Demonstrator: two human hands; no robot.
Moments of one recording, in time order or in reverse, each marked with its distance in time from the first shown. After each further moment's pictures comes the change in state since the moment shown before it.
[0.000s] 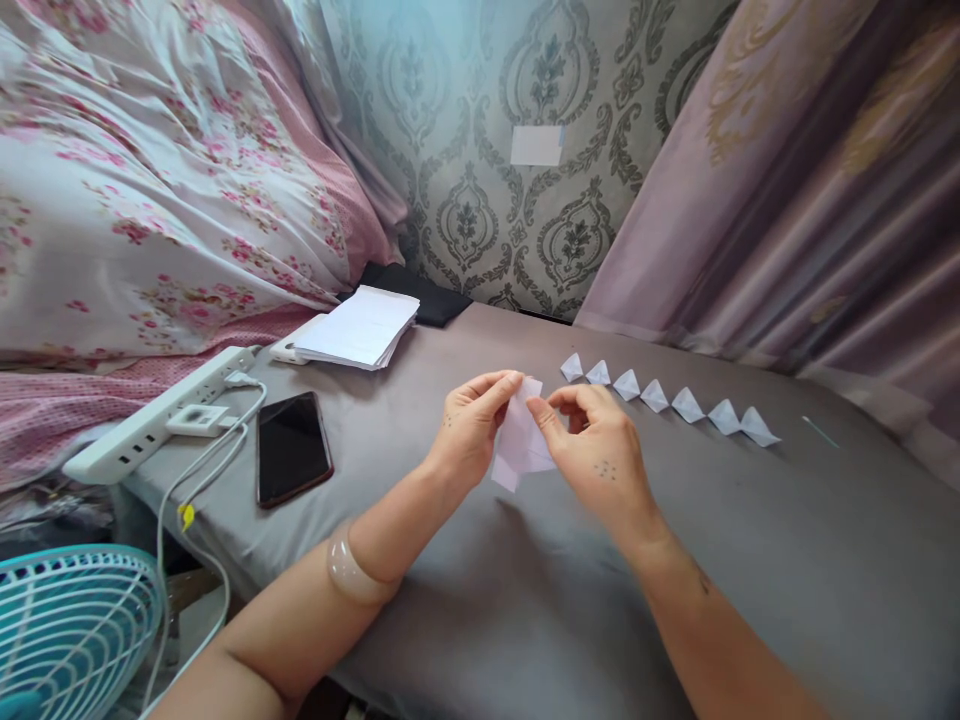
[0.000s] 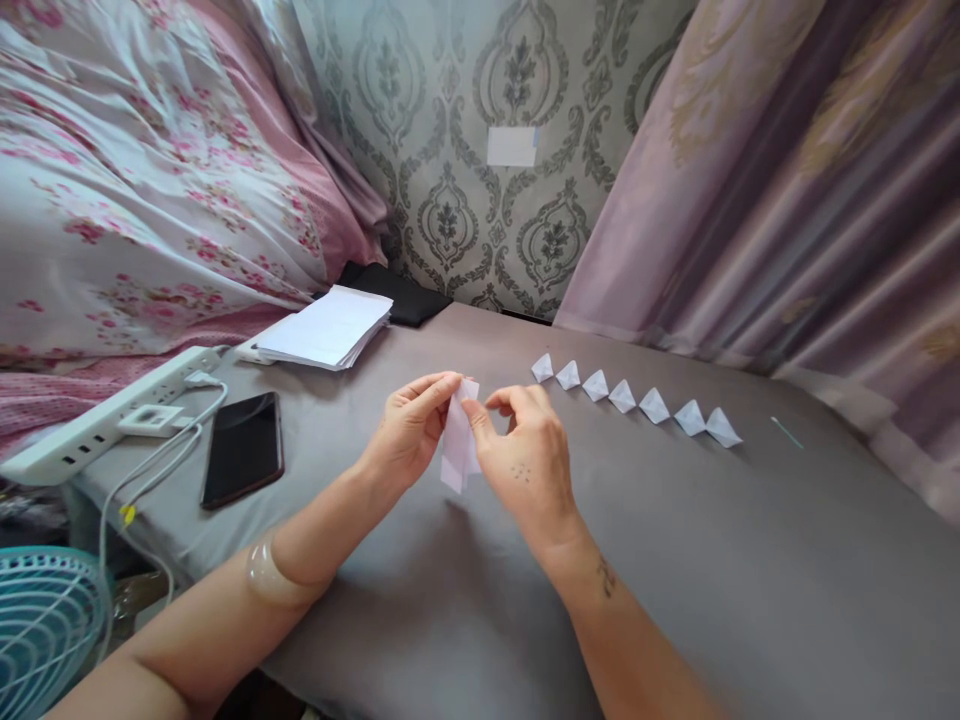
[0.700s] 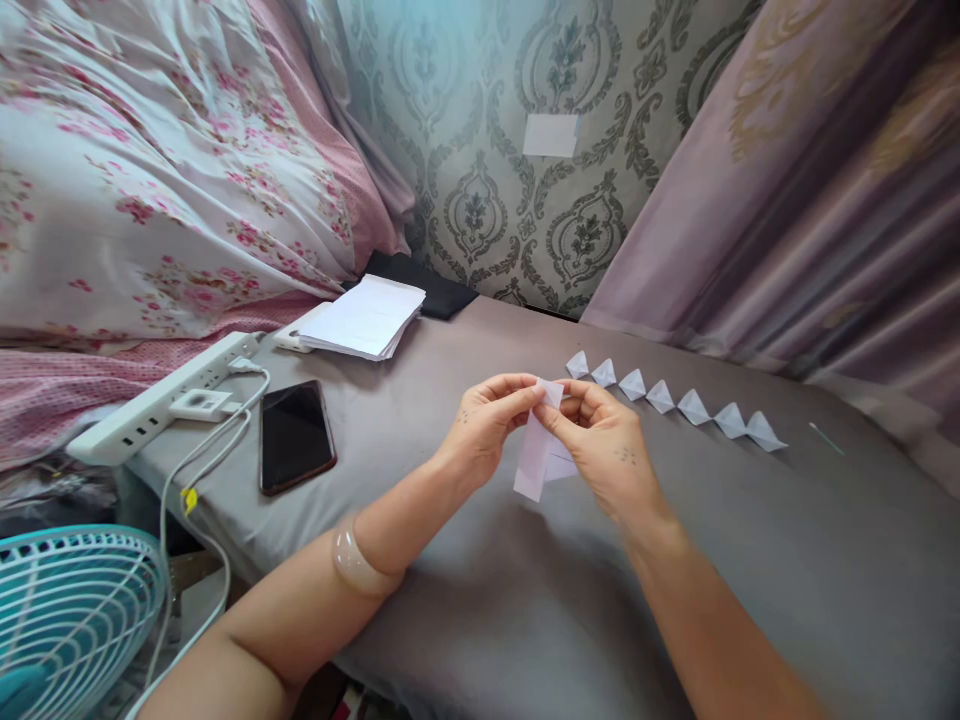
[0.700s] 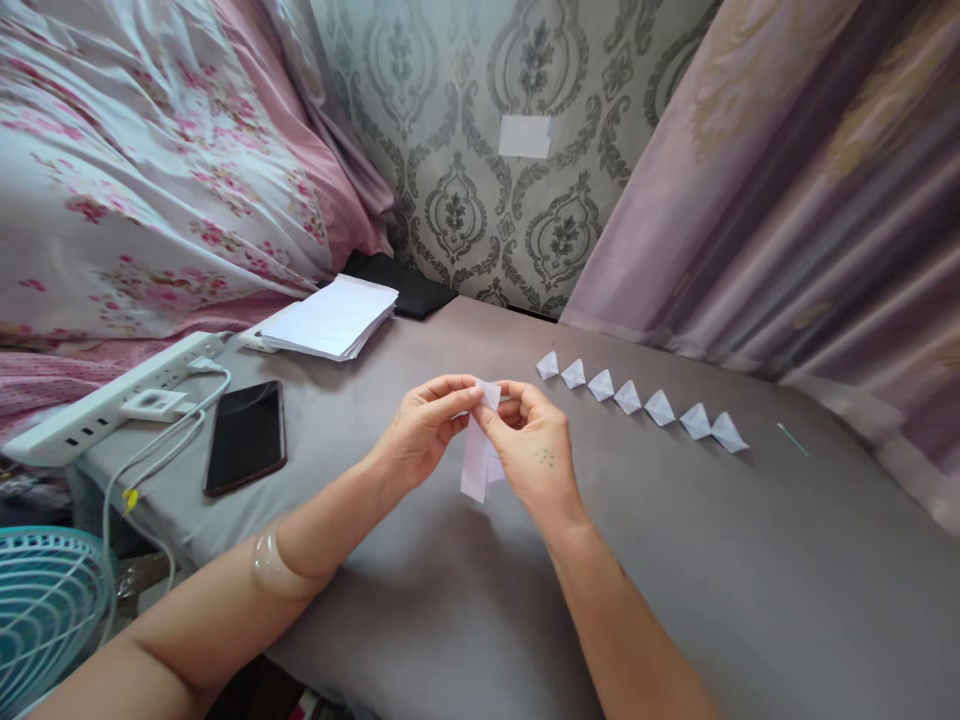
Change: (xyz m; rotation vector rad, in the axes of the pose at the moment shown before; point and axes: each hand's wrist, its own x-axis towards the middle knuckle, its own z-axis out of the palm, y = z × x) left_hand 0.000 -0.003 -0.003 0.036 -0.069 -0.082; right_hand 0.003 0.004 0.004 0.576 -0.178 0.333
